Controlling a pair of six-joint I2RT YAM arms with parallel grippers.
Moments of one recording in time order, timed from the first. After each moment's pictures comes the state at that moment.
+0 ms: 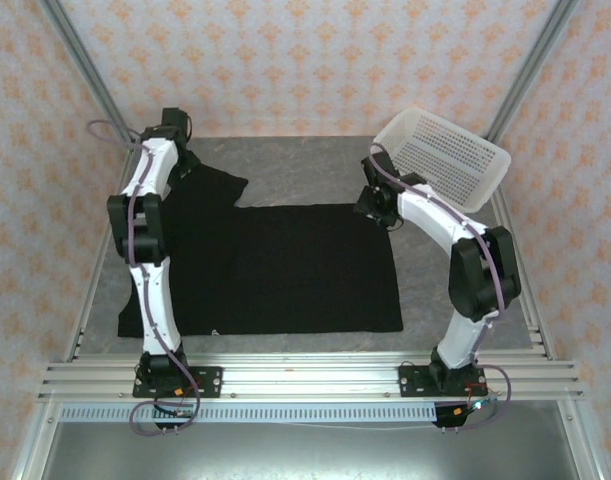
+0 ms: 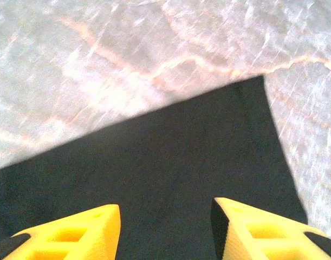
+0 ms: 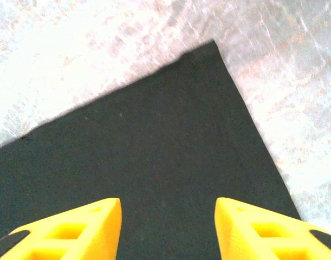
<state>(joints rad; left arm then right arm) 0.13 2.51 2.41 -1.03 -0.23 -0.72 0.37 1.80 1.45 -0.73 0.11 0.71</state>
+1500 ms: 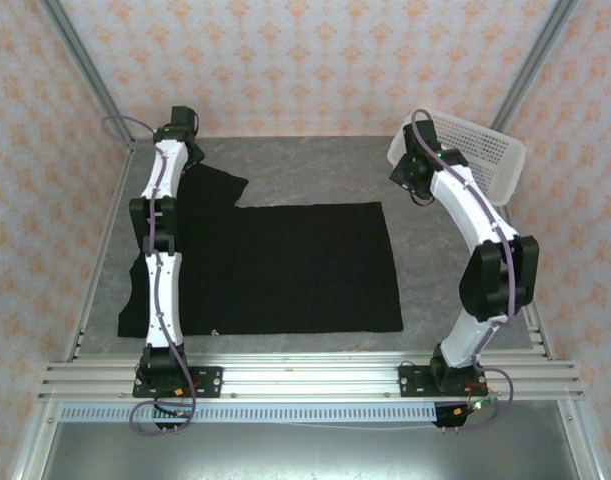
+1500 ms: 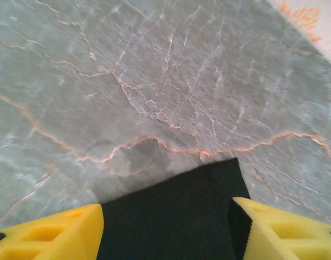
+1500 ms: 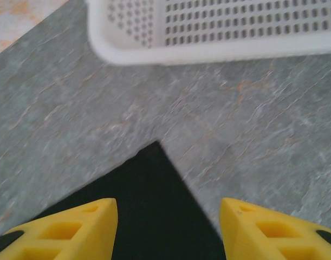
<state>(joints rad) 0.13 2.73 2.63 -1.00 -0.29 -0.72 0.22 1.70 1.54 -0.82 0.16 0.70</state>
